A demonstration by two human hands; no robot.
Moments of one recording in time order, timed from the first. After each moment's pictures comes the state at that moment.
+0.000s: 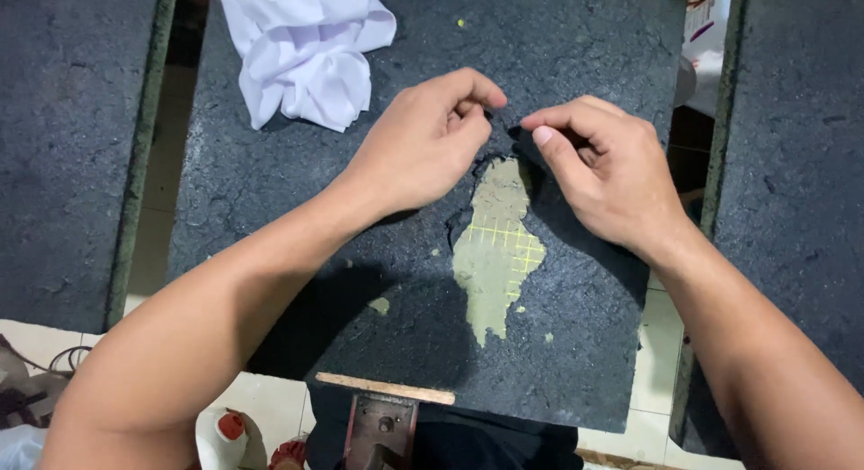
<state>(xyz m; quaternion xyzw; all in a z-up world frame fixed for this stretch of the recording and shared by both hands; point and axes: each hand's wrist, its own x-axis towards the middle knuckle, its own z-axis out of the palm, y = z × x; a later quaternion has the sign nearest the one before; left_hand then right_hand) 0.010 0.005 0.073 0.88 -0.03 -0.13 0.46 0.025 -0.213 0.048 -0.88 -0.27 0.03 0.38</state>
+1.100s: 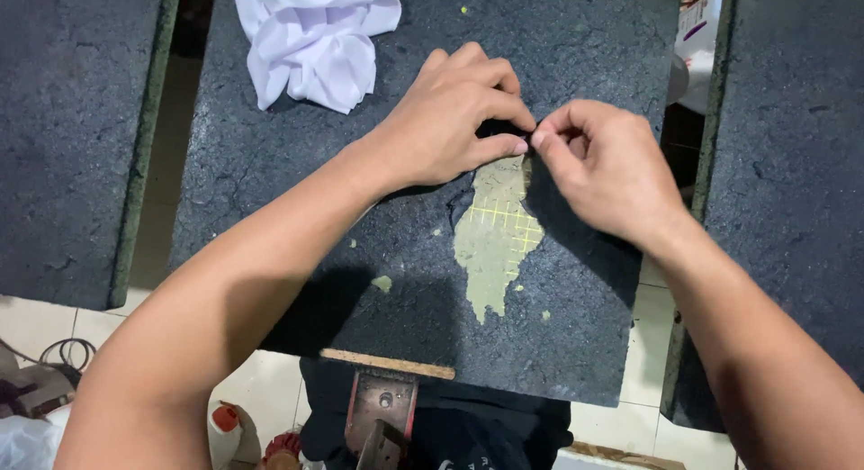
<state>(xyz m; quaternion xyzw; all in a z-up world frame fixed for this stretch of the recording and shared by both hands) 0.030 0.007 0.031 0.89 -0.34 0.02 0.29 0.014 -0.205 0.065 -0.93 -0.12 0.16 0.30</state>
